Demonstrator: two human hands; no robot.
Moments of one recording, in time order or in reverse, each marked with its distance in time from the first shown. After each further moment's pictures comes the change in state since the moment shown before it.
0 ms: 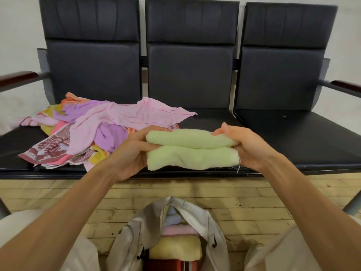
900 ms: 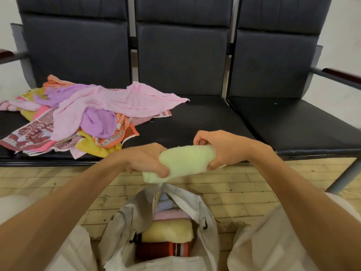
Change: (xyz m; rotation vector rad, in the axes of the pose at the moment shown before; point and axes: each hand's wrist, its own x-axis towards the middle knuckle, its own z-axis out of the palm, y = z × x) left_hand 0.020 -0.033 0.012 1.045 -0.347 -0.314; right_hand 0.012 0.018 0.004 -1.370 -0.304 -0.048
